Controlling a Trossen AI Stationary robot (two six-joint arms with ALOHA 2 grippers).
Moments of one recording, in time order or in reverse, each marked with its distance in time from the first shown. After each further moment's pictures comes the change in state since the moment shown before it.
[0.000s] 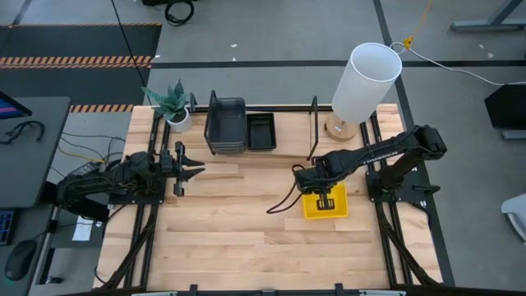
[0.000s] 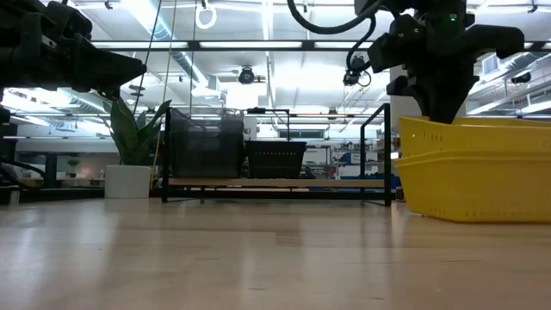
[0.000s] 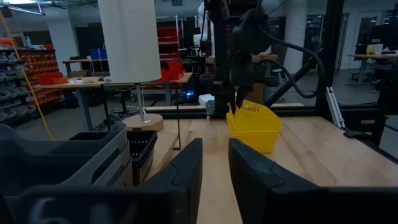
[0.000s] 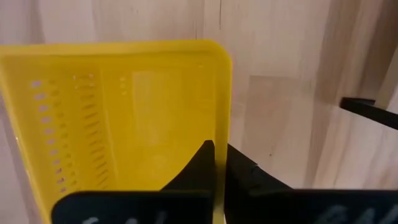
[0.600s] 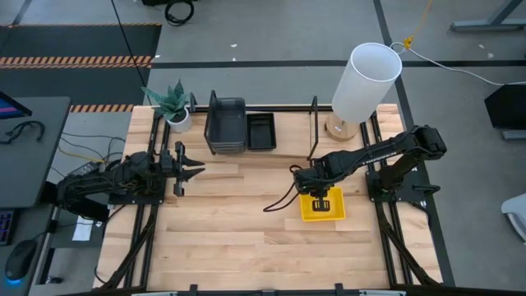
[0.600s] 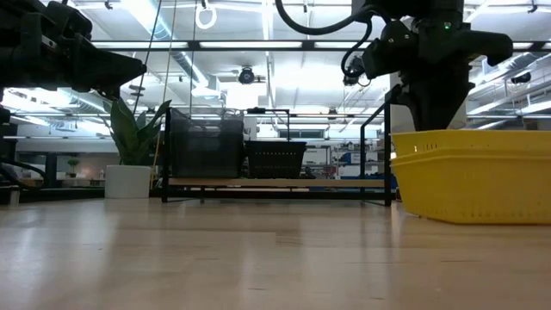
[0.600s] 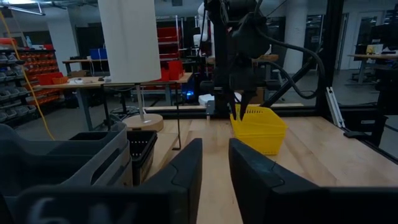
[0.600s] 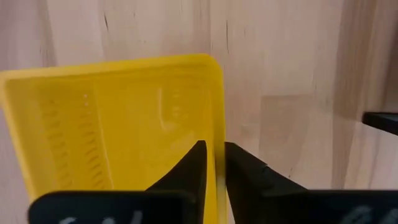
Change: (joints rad) left arm 0.000 0.000 0.000 0.000 0.000 0.000; right arm -0.006 -0.001 -0.048 0.119 -0.033 0.056
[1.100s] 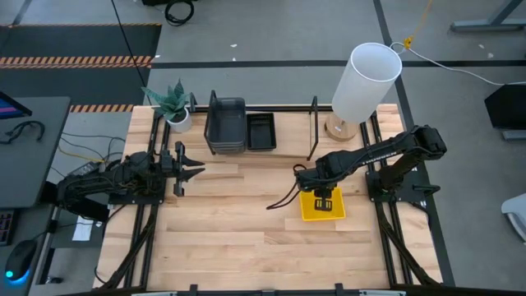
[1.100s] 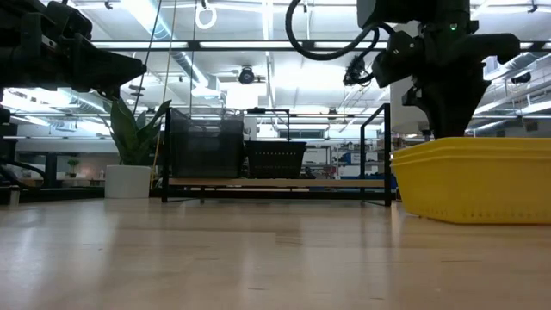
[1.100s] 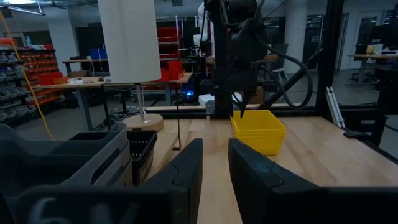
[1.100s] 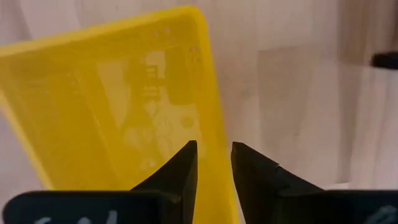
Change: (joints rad) left arm 0.000 0.000 0.000 0.000 0.000 0.000; right arm 0.000 0.000 0.000 -0.101 -0.017 0.139
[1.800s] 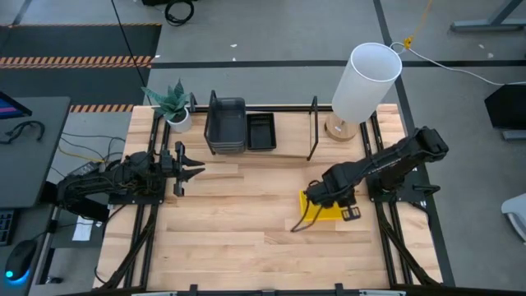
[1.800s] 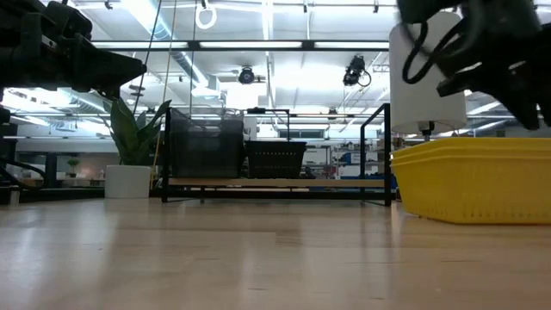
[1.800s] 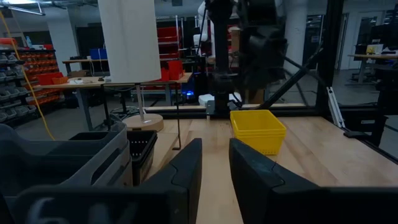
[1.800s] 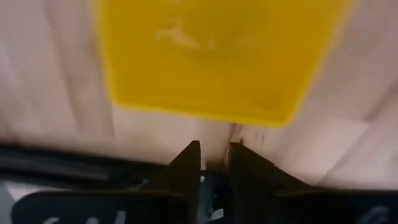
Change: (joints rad) left arm 0.000 0.000 0.000 0.000 0.000 0.000; right arm 0.148 0.000 0.019 -0.322 -0.118 -0.197
